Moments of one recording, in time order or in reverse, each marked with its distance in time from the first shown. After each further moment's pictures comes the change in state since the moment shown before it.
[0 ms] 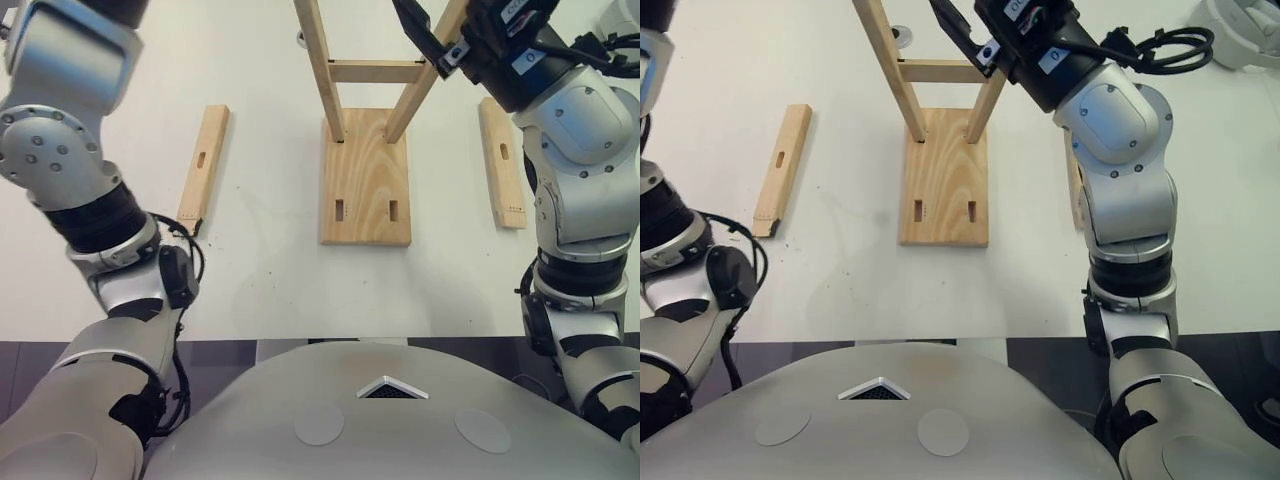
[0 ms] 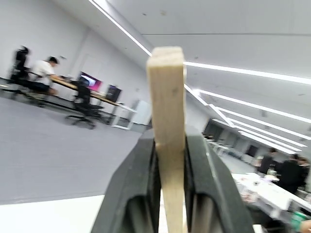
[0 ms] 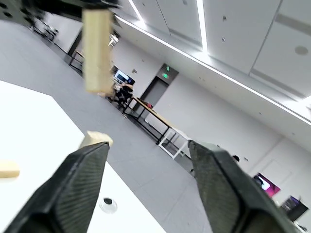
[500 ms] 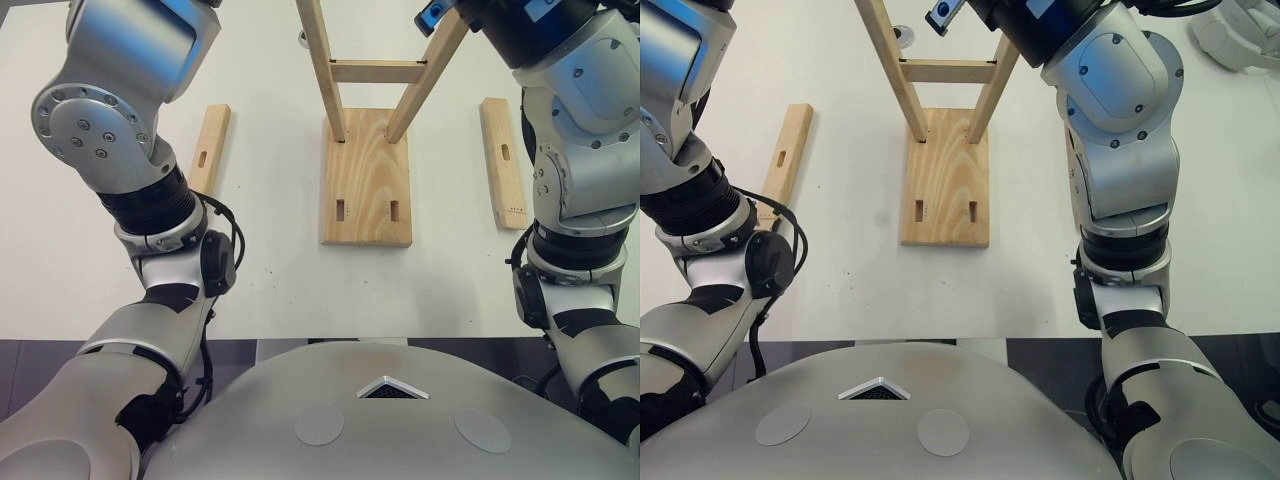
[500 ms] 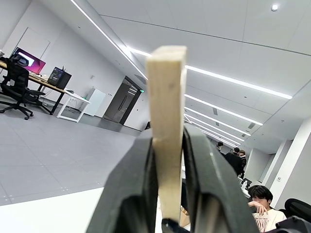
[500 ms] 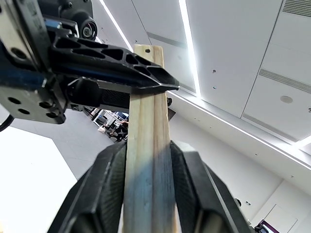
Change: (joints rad) left arm -0.141 -0.239 -0.122 -0.076 -0.158 0.049 0.143; right arm -0.190 0.054 0.040 0.045 0.040 -0.095 -0.011
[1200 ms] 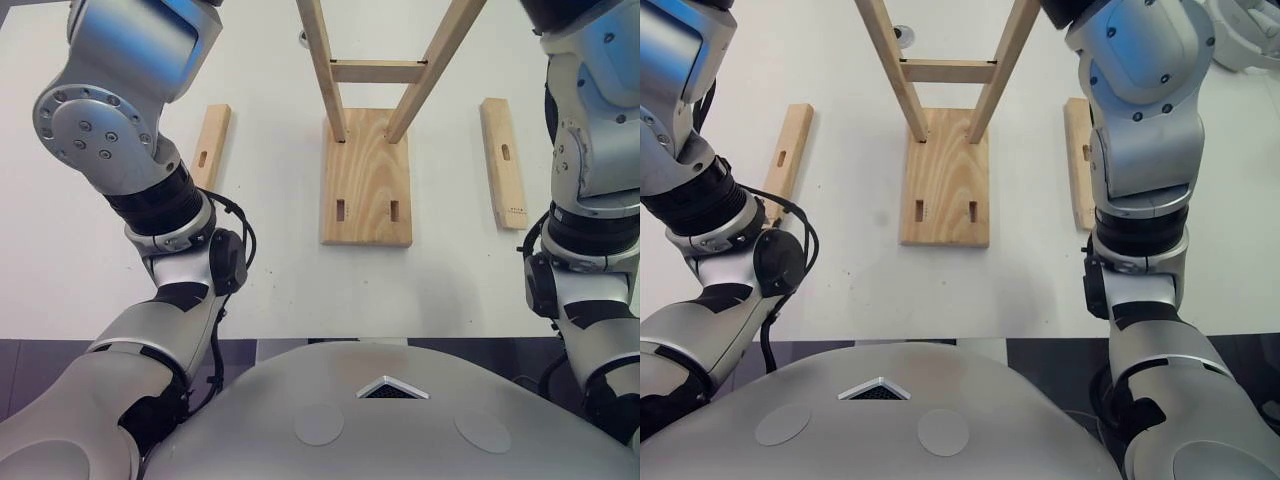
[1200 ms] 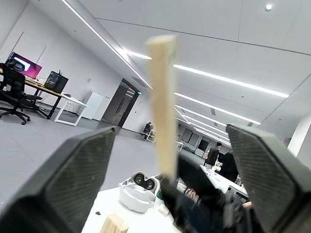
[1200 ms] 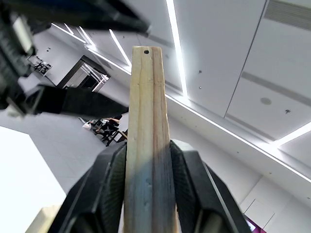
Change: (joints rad) left arm -0.016 -0.059 0.053 -0.029 0.038 0.061 -0.016; right arm -0.038 -0.042 -0.022 0.062 -0.001 -0.023 -0.027
